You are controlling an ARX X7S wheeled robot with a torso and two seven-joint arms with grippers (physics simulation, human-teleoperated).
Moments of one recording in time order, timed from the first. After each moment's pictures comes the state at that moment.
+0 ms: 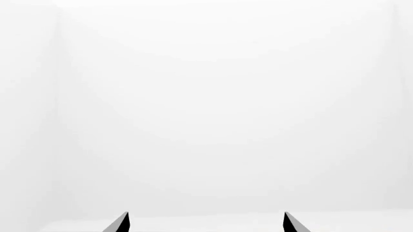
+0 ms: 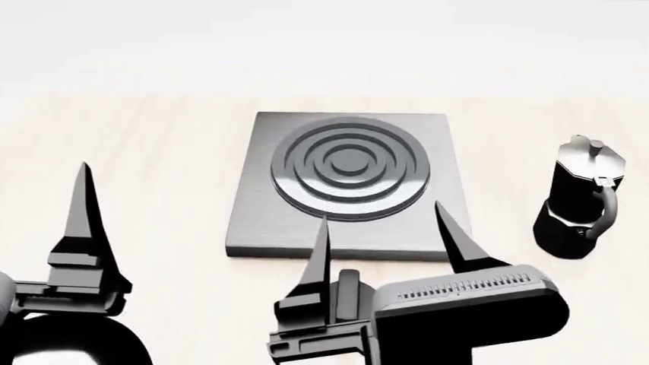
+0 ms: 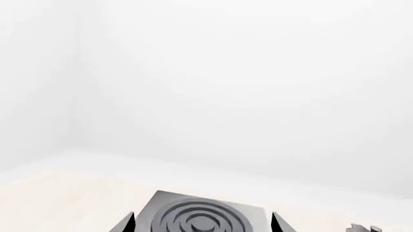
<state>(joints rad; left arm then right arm) -0.28 -0.27 0.19 0.79 -0.25 -0.59 -0.35 0.28 0.21 -0.26 -0.78 0.19 0.76 0.24</state>
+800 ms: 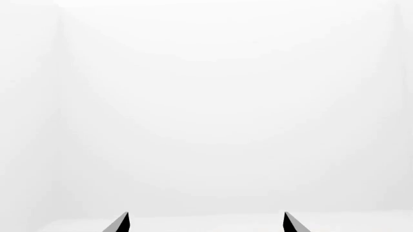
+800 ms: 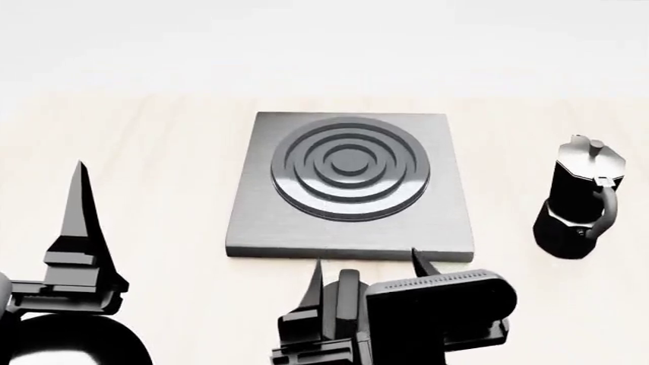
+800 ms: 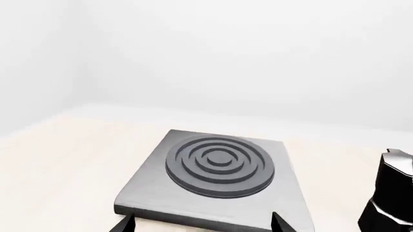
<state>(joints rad) -0.28 -0.28 0.19 0.79 -0.26 -0.58 -0.37 0.28 0.18 -0.25 -0.56 0.27 0.77 0.23</state>
